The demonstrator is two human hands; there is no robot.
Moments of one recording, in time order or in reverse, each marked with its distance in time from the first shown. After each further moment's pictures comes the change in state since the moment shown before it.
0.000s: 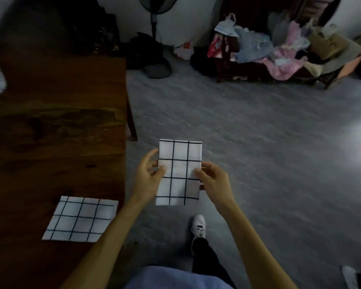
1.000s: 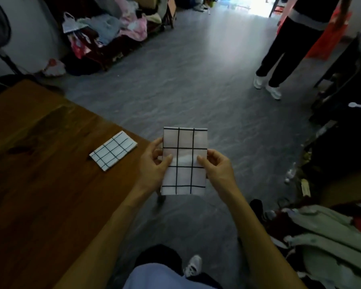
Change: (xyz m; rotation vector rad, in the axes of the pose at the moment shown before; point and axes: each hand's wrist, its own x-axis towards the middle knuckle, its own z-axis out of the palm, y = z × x) left_hand -0.320 -0.010 -0.293 0.099 -0.953 0.220; right_hand -0.511 0.066 0.267 0.452 0.804 -0.055
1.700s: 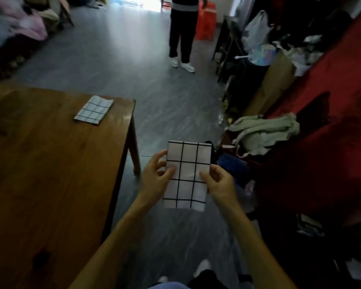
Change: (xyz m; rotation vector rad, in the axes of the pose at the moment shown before) left_hand -0.333 -0.068 -0.187 -0.087 -0.526 0.078; right_hand -0.444 0.100 0.174 -0.014 0.589 -0.001
